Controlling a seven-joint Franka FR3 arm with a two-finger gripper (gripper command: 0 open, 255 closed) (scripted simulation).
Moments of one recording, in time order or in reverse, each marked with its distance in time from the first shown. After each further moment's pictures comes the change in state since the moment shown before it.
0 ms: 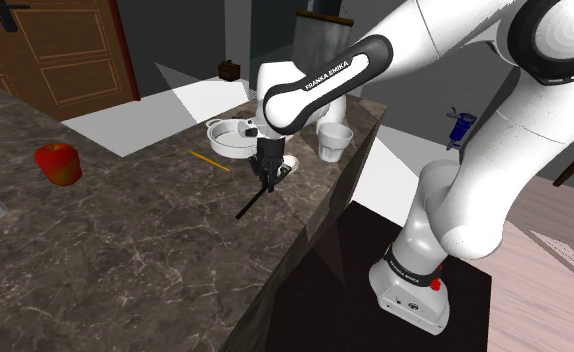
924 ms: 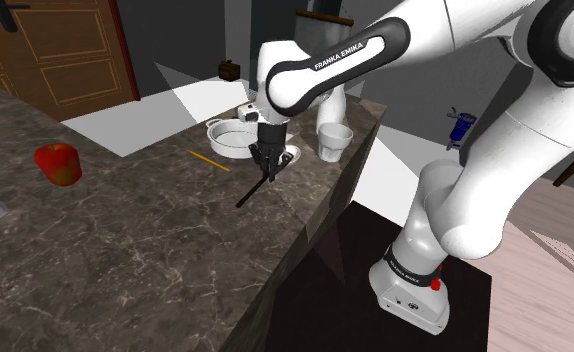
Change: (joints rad) arm -0.004 -0.068 0.007 0.049 -0.025 -0.116 0.030
